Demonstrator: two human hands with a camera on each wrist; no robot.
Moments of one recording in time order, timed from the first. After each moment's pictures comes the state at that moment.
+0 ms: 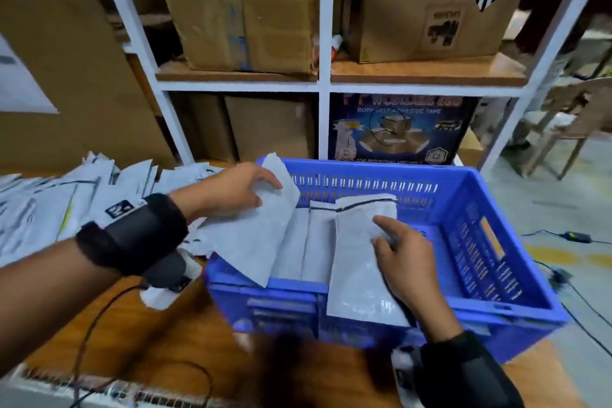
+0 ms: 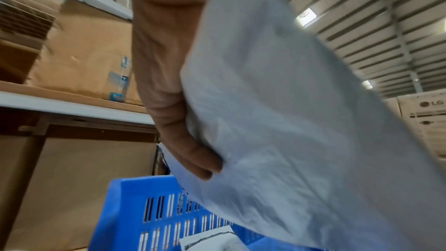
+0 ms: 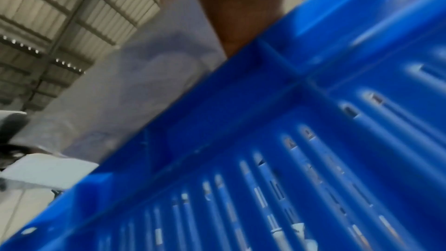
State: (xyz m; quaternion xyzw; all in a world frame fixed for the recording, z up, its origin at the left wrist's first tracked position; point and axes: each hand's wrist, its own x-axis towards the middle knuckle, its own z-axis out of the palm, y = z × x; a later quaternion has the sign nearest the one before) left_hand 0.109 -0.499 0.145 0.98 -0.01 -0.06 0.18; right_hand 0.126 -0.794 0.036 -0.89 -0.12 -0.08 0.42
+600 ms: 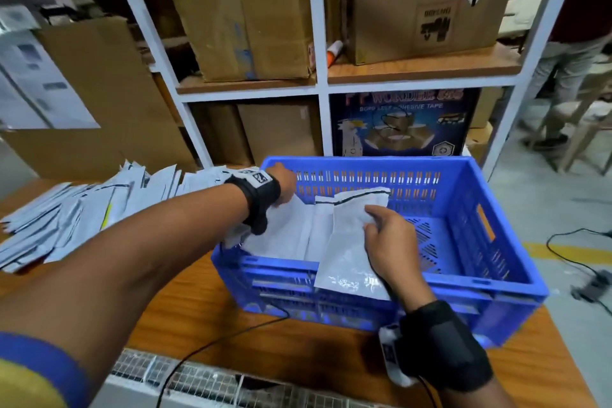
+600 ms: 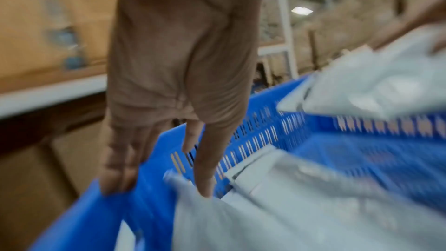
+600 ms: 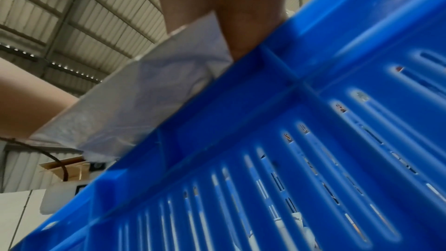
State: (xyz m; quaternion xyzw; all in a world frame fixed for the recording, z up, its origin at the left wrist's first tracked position) left_hand 0.190 -0.558 0.096 0.96 0.10 -0.20 -0.15; right_hand 0.114 -0.799 0.042 -0.88 -0.12 -0.07 0.45
